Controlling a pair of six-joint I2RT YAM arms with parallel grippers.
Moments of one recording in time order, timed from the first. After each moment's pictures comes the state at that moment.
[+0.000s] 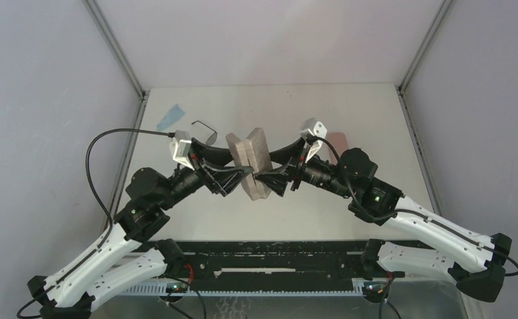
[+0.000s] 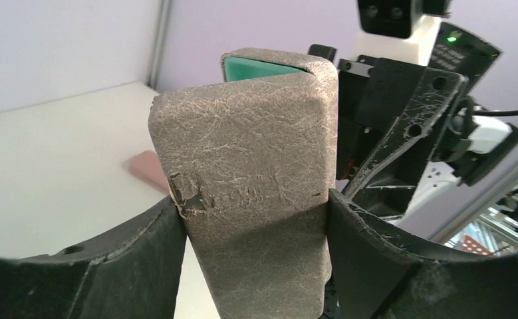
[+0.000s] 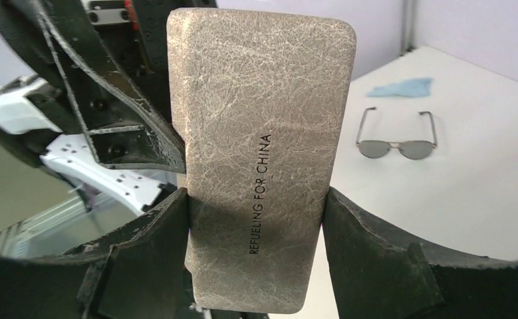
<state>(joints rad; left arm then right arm) -0.81 0.64 0.79 0.11 0.23 -0.46 0.98 0.94 0.98 0.04 -0.19 0.31</state>
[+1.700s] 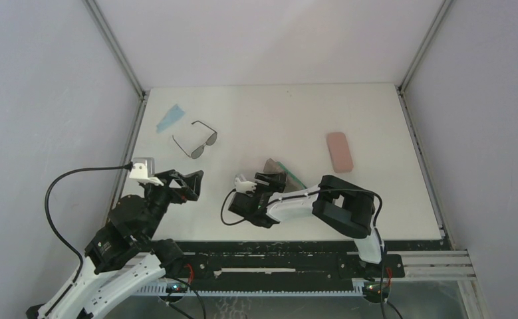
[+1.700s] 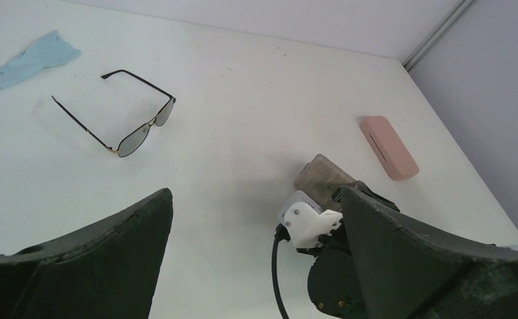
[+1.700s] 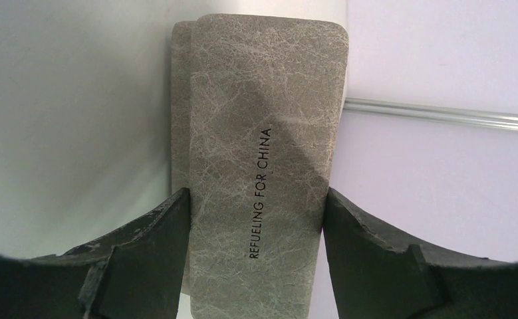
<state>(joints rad) -0.82 0.30 0.74 -0.53 -0.54 -0.41 1.21 1.98 1.13 -0.36 1.15 -0.21</state>
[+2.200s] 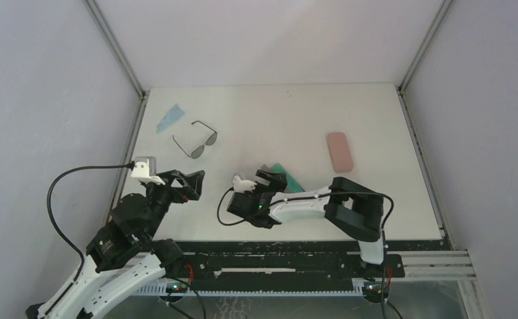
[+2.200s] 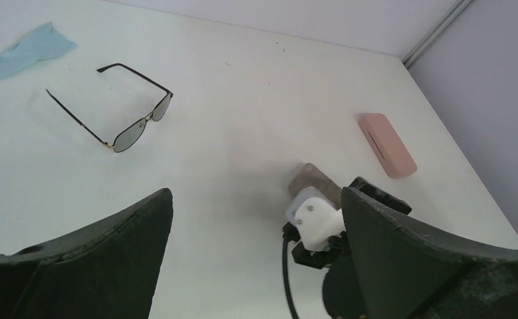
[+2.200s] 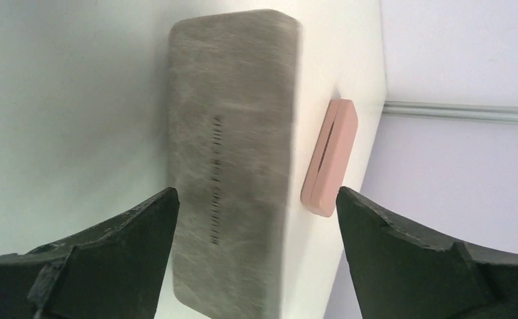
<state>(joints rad) -0.82 0.31 0.74 -0.54 -0.54 -0.43 1.24 1.95 1.16 -0.45 1.08 -0.08</state>
